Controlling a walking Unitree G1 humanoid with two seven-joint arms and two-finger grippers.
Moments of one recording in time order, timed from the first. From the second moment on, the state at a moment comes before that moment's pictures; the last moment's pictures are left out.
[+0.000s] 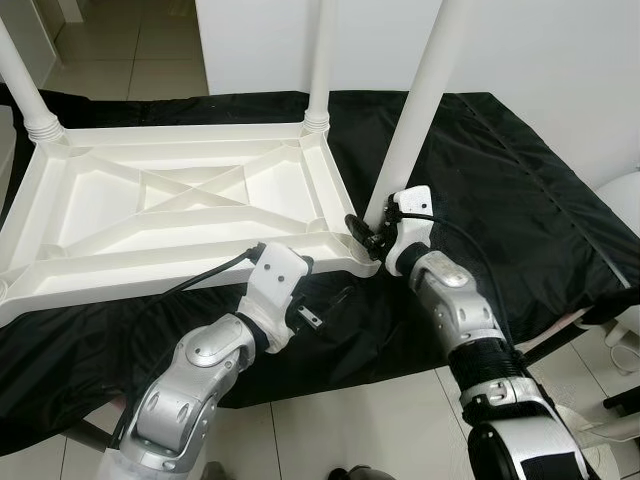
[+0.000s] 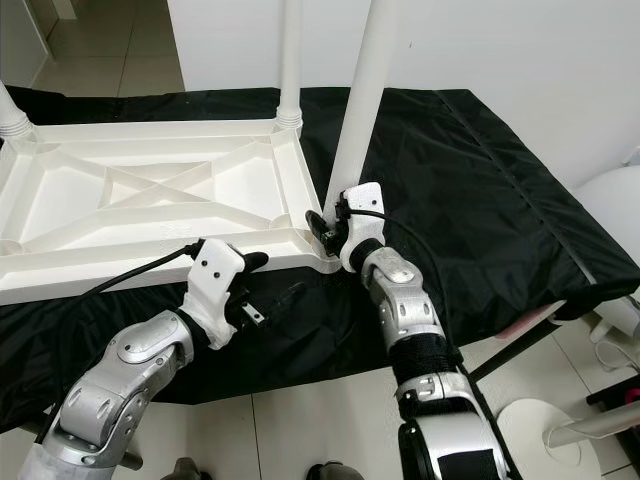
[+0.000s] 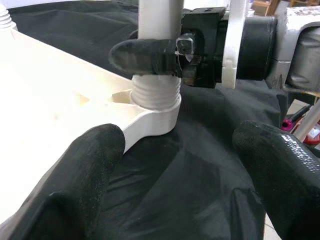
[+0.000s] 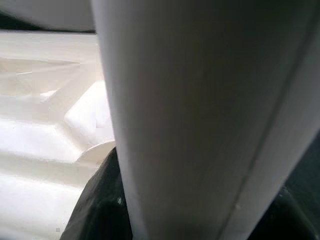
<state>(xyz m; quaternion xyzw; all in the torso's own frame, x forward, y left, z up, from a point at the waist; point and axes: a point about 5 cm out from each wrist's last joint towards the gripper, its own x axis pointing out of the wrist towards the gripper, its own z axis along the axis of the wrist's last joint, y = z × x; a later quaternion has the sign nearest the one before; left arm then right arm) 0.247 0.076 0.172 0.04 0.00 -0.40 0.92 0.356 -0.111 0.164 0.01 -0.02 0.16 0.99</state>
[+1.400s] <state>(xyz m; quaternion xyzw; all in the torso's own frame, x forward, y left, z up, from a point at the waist) 0.246 0.072 0.171 0.04 0.00 -0.40 0.91 0.341 -0.128 0.171 0.00 -0.05 0.20 0.98</state>
